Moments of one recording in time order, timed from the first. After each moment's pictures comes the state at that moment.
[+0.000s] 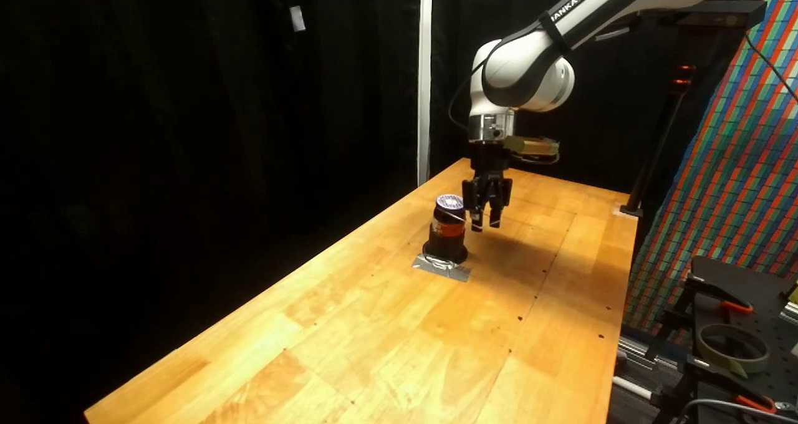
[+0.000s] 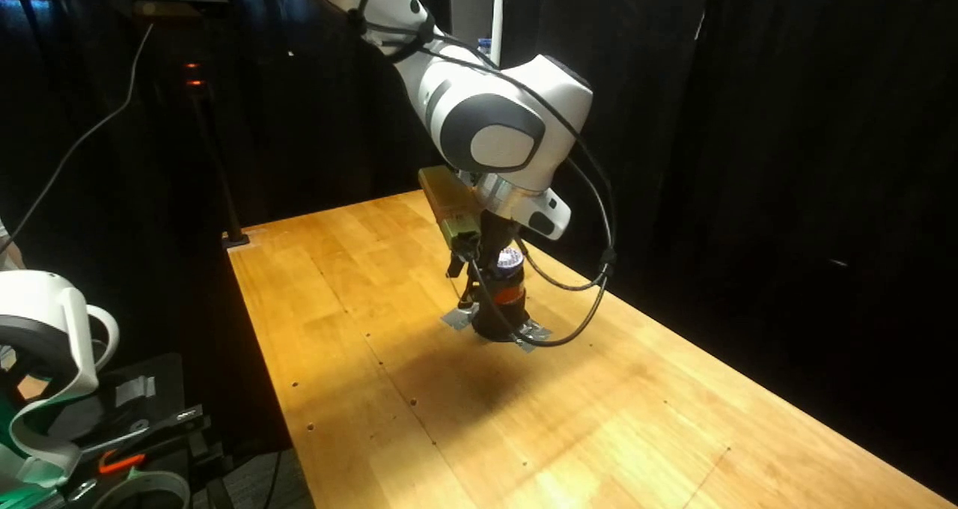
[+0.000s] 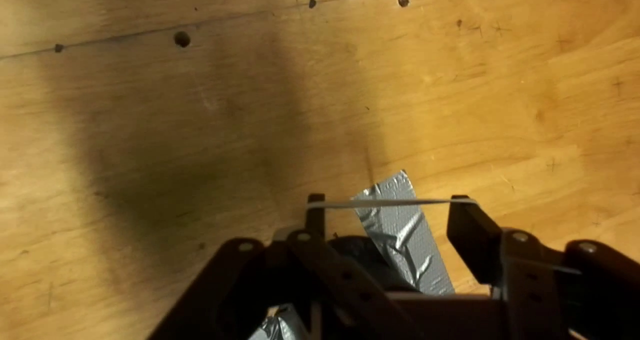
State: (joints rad) arm 0.00 0.48 0.08 -1.88 0.30 2.15 0.02
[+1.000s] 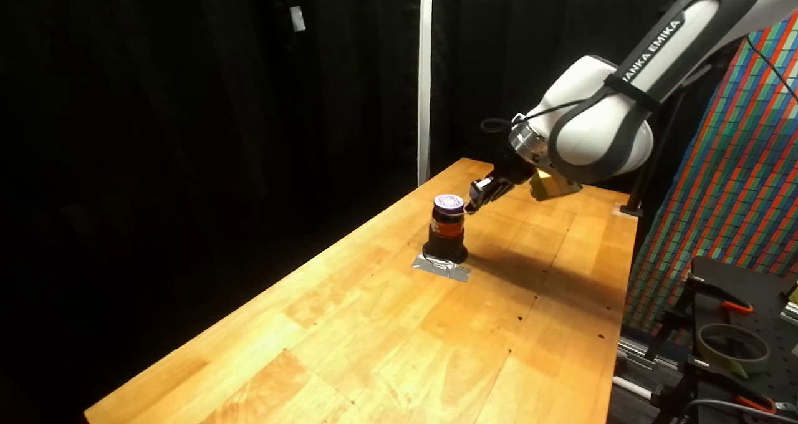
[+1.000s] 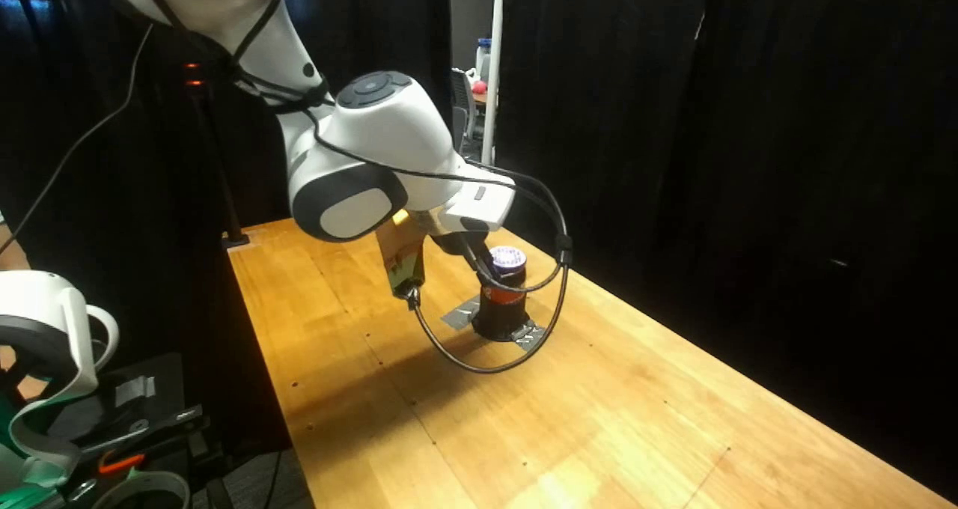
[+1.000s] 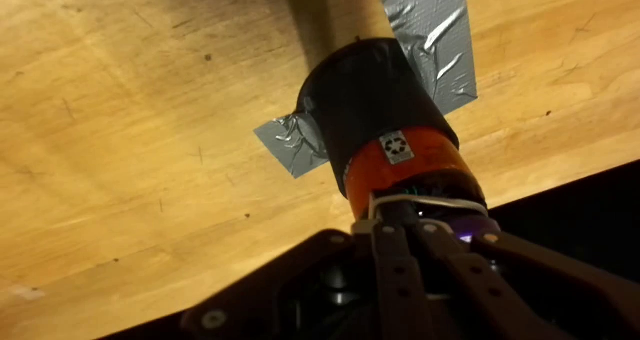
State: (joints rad) arm 0.02 0.34 0.19 -2.37 0.37 3.31 0.02
